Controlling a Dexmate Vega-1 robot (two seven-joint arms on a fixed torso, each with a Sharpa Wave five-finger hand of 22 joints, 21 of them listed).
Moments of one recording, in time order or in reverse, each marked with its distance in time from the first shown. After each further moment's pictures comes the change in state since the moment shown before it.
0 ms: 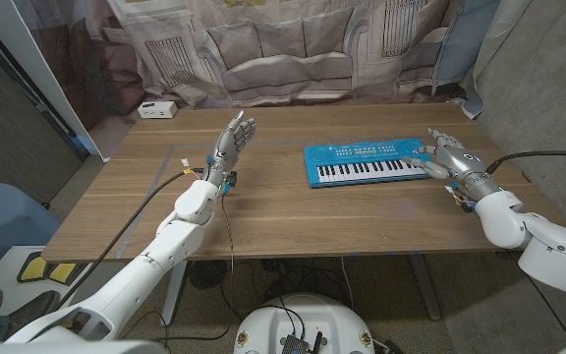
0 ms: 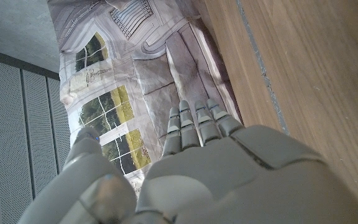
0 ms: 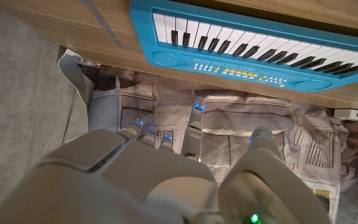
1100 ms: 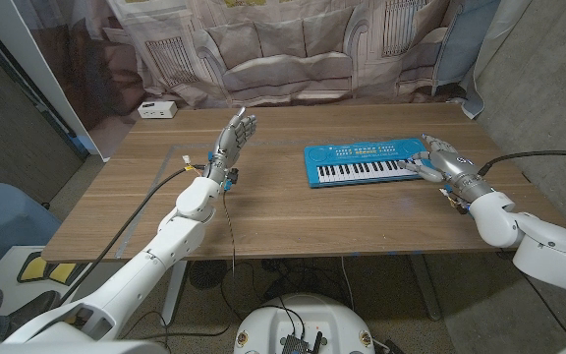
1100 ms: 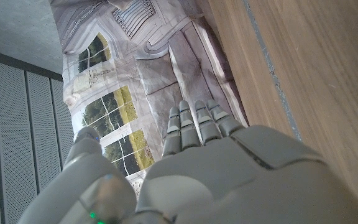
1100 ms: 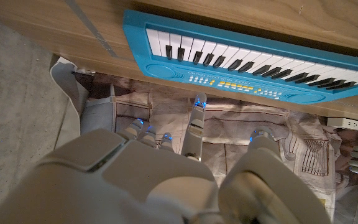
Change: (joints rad) left arm -0.016 -0.004 0.004 0.001 0.011 0.000 0.006; left_hand 0.000 0.000 0.000 0.000 0.000 0.000 0.000 0.000 0.000 0.000 0.000 0.000 0.000 0.000 0.000 0.000 0.000 -0.005 -0.005 0.000 0.000; right arm 0.080 -0.036 -0.106 0.047 0.029 0.010 -0.015; right_hand 0.000 0.000 0.008 0.000 0.000 0.061 0.000 0.015 0.000 0.000 0.000 0.008 0.000 0.000 0.000 0.008 -0.003 0.000 0.000 0.008 0.000
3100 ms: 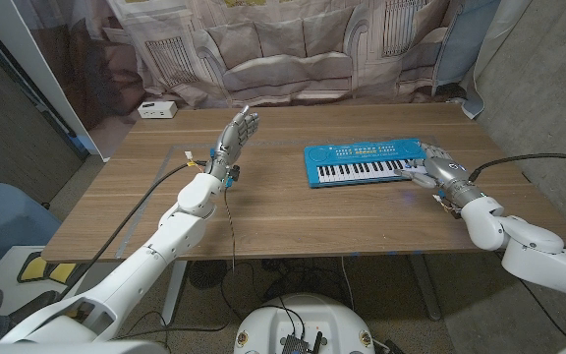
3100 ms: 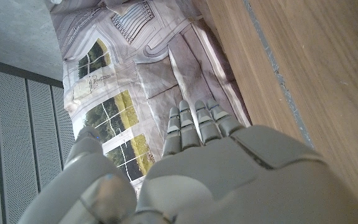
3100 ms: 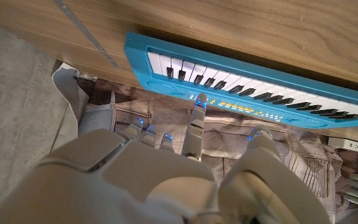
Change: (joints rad) left arm -0.023 0.007 0.012 -0.002 0.023 0.019 0.003; left_hand 0.005 0.005 0.000 0.000 0.000 0.004 0.004 -0.004 0.000 0.005 0.005 -0.003 0.000 0.000 0.000 0.000 0.000 0.001 0.006 0.000 0.000; right arm 0.106 -0.004 -0.152 0.058 -0.037 -0.046 -0.021; right_hand 0.005 0.005 0.008 -0.008 -0.004 0.007 -0.015 -0.007 0.005 0.008 -0.007 0.000 0.000 0.000 0.000 0.008 0.000 0.000 0.000 0.008 0.000
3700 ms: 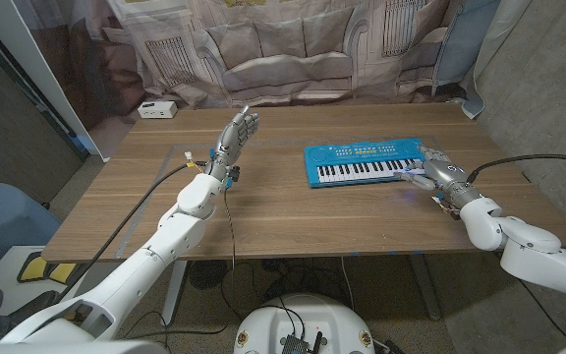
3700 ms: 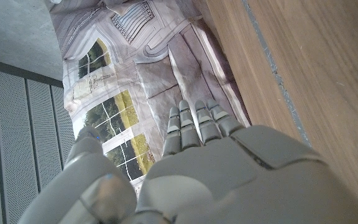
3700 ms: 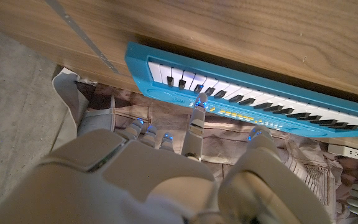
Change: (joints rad) left arm 0.014 0.004 -0.003 -0.017 0.002 0.006 0.012; left_hand 0.000 0.000 0.003 -0.003 0.000 0.000 0.000 0.000 0.000 0.000 0.000 -0.001 0.000 -0.007 0.002 -0.004 0.000 0.000 0.000 0.000 0.000; right arm 0.026 -0.002 -0.034 0.019 -0.005 -0.008 0.014; right_hand 0.000 0.000 0.004 0.004 0.000 0.004 0.004 0.000 0.000 0.000 0.000 0.000 0.000 0.000 0.000 0.000 0.000 0.000 0.000 0.000 0.000
